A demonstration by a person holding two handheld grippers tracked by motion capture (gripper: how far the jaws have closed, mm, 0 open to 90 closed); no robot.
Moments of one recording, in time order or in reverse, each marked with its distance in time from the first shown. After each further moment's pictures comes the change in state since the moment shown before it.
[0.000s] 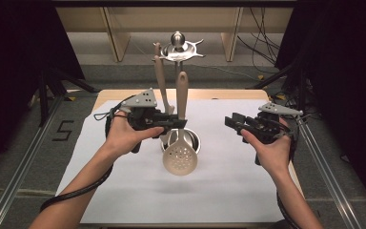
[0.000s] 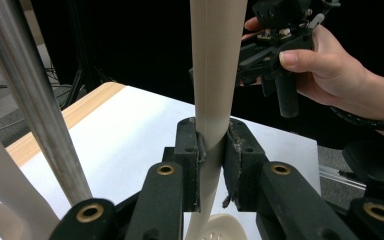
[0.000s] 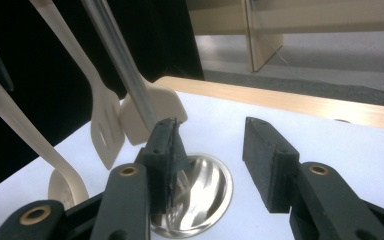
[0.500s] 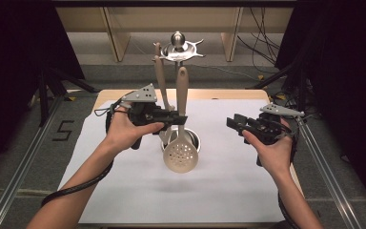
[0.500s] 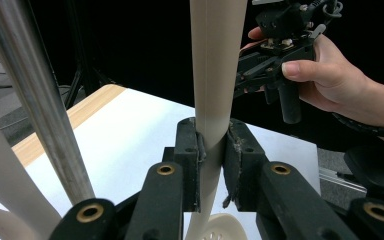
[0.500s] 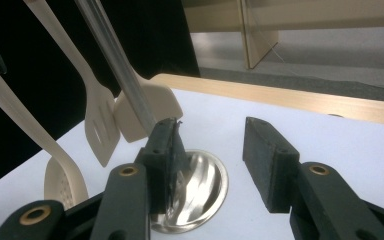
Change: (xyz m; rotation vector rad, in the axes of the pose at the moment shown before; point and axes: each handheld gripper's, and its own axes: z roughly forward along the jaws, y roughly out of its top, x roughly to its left) left arm 0.006 0.008 0.000 0.002 -0.006 -0.004; right arm -0.002 -0.001 -0.002 -0.006 -0.015 0.006
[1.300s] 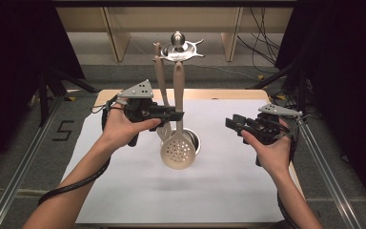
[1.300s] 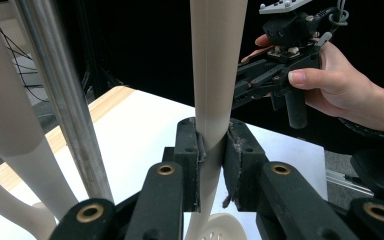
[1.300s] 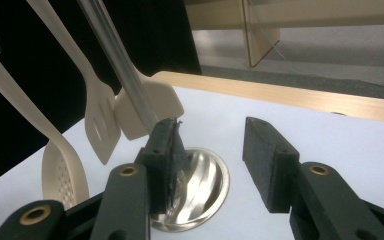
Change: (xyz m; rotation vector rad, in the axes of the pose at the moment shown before) left arm 0.004 0.005 -0.007 -0.003 0.022 -0.002; right arm 0.000 -0.002 0.003 0.009 0.002 -0.003
